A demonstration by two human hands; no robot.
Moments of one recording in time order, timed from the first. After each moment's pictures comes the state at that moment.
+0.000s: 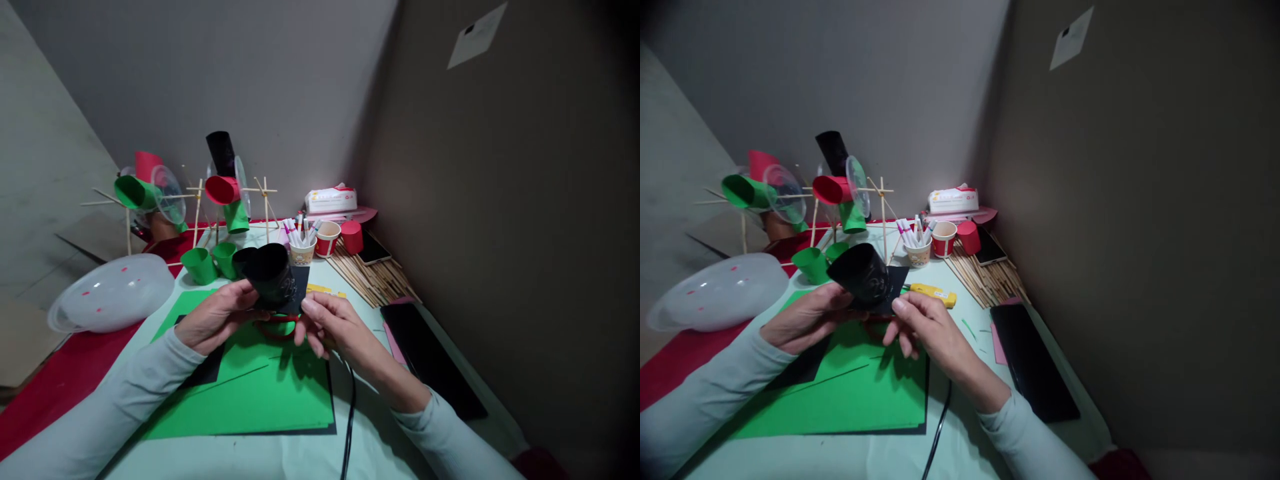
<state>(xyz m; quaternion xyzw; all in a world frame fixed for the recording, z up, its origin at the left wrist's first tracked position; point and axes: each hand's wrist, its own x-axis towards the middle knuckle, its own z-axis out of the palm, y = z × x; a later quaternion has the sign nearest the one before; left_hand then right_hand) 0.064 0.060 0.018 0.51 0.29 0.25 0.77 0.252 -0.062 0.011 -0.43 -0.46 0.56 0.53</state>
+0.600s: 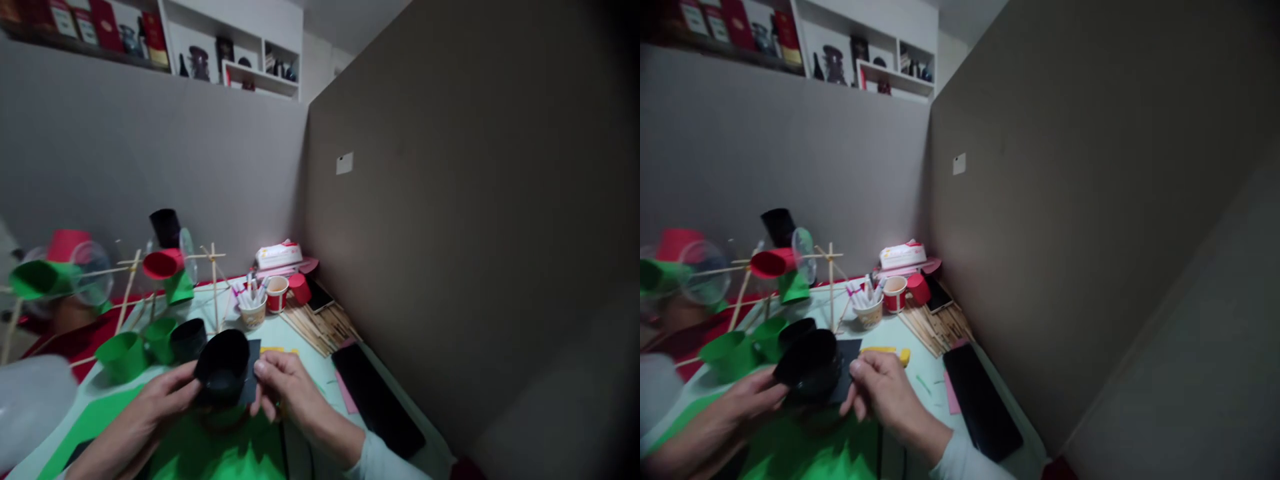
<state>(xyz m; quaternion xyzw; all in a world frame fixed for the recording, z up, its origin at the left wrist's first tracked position) 0.070 0.045 0.032 0.53 0.34 0.28 0.72 0.253 -0.046 -0.004 -0.45 -0.45 0.50 0.58</state>
